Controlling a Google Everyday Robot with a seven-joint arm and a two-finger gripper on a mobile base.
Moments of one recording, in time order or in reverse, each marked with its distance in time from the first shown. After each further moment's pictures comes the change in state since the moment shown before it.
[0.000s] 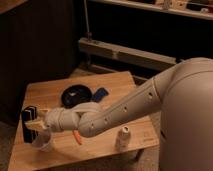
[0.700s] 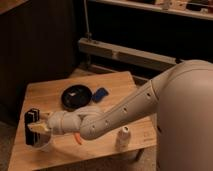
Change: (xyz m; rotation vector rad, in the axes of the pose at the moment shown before) arm -0.015 0.006 -0.002 -0.015 0.008 0.054
